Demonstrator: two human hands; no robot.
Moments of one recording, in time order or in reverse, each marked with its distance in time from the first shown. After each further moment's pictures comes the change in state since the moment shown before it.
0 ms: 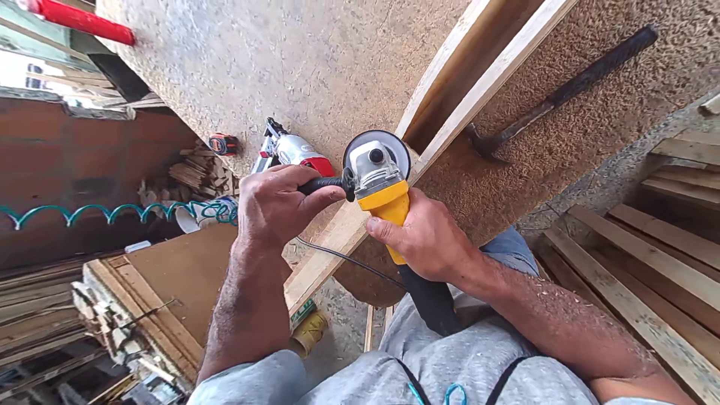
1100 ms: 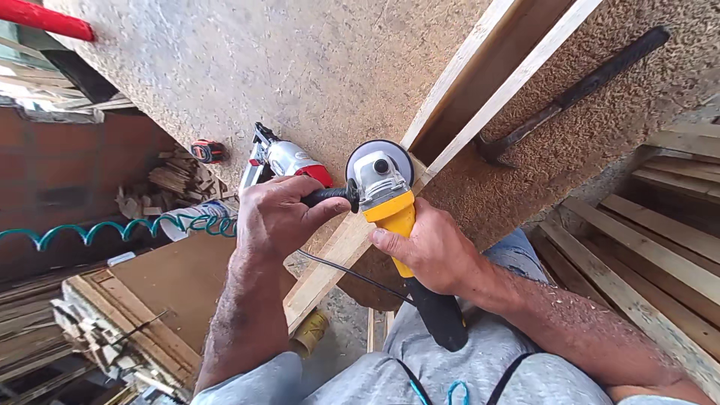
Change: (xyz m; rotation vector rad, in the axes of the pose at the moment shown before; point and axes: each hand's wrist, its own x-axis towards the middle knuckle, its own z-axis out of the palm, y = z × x) left_hand 0.016 -0.018 0.005 -0.014 -0.095 -0.021; right_hand 0.017 -0.009 0.001 0.008 -0.027 0.093
